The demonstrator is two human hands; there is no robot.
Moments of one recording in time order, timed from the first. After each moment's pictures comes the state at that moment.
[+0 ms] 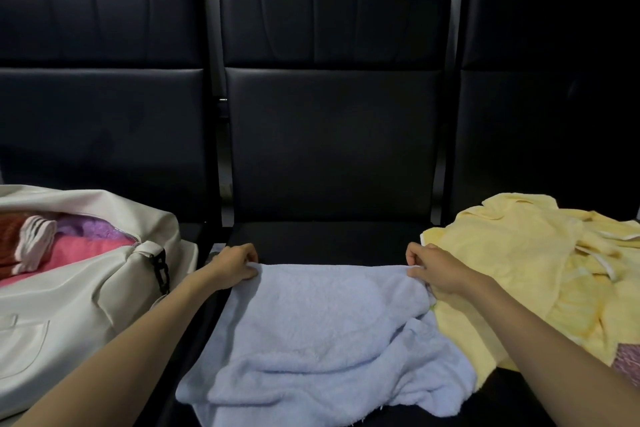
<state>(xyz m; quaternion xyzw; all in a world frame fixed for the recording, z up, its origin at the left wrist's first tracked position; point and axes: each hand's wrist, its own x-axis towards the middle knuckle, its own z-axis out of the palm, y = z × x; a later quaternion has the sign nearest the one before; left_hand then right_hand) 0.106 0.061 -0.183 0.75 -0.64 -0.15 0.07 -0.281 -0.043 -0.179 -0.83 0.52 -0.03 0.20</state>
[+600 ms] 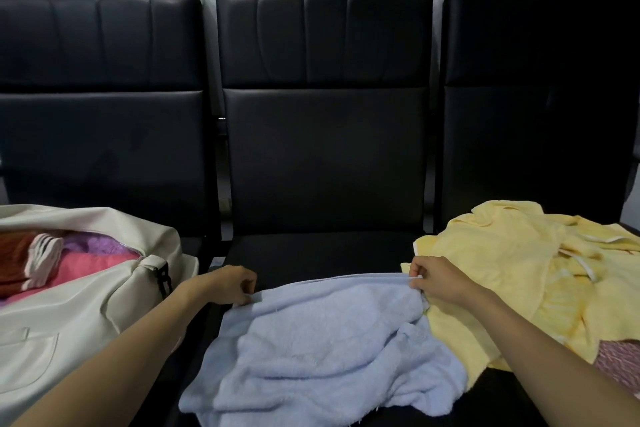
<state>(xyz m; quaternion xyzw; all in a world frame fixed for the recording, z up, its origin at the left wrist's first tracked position) 0.098 0.077 -0.159 0.69 -0.69 -0.19 -0.09 -0.294 -0.025 -0.175 -0.80 0.54 -0.11 0.24</state>
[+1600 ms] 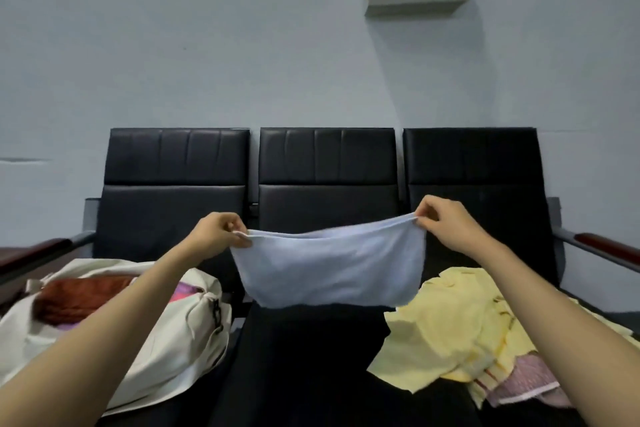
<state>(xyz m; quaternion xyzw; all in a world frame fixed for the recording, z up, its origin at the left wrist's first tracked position) 0.065 0.254 0.073 0.66 -0.60 -0.12 0.44 -0.322 0.153 0.087 -0.79 0.48 -0.38 0.07</state>
